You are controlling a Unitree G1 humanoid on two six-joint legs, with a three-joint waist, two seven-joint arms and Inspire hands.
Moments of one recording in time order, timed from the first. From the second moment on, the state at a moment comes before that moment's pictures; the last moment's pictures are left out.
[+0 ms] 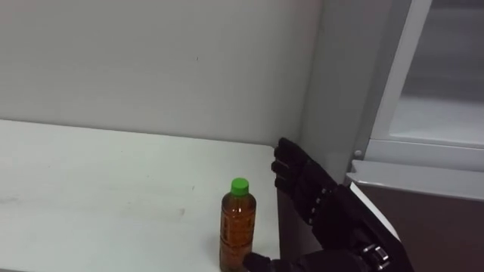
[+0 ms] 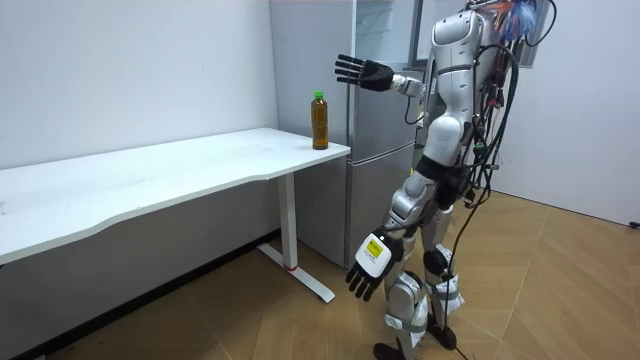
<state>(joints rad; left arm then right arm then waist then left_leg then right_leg) 0.26 0.23 0.02 1.01 0.28 0.03 0.12 0.05 -0.27 0.10 -0.36 0.35 -0.01 0.25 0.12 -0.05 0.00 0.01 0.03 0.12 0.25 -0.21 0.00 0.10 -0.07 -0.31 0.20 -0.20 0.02</state>
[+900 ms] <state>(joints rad) 0.27 0.22 0.01 0.98 0.34 0.04 0.12 -0.11 -0.29 0.15 -0.24 0.39 -0.03 -0.08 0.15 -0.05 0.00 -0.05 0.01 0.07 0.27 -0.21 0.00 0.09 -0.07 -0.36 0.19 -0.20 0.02</state>
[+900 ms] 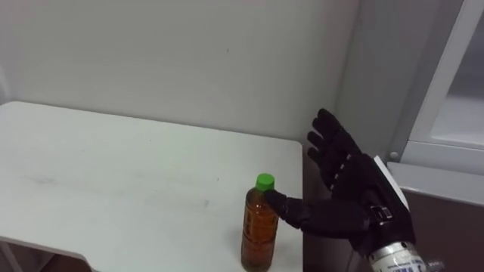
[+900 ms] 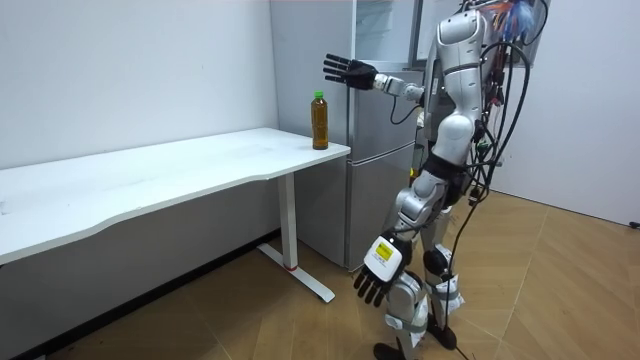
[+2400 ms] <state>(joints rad) 0.27 0.22 -0.08 0.94 0.36 0.11 0.10 -0.22 -0.29 0.32 0.07 0.38 -0.03 -0.33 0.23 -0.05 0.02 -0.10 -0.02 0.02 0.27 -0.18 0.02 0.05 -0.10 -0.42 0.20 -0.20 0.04</state>
